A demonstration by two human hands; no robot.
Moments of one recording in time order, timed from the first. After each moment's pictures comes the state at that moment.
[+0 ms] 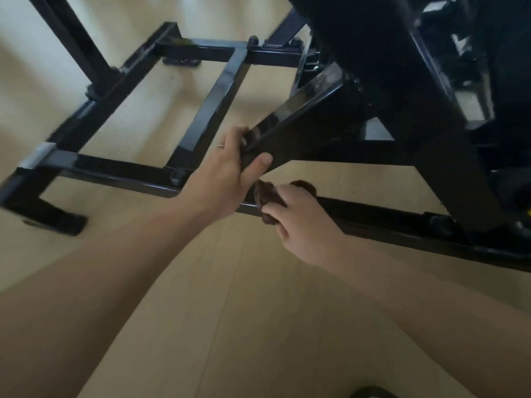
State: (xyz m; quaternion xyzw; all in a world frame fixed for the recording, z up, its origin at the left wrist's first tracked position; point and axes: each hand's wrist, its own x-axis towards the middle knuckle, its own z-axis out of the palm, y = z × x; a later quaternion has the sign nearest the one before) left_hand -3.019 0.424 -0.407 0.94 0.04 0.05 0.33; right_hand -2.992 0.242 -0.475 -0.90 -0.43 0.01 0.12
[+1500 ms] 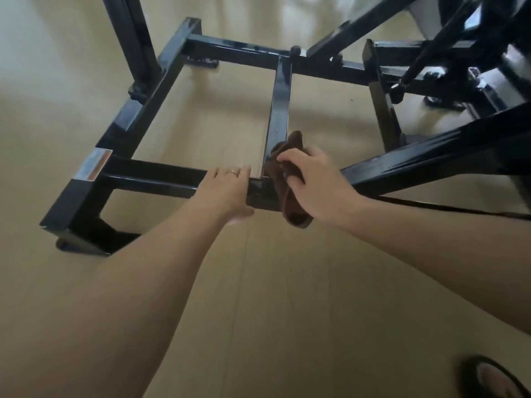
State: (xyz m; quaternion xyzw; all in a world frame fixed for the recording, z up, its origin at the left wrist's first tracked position) left_hand -3.038 0.674 -0.462 0.99 -0.01 -0.14 0.04; right_hand -3.028 0.491 -0.396 -0.93 -0.22 0.10 0.27
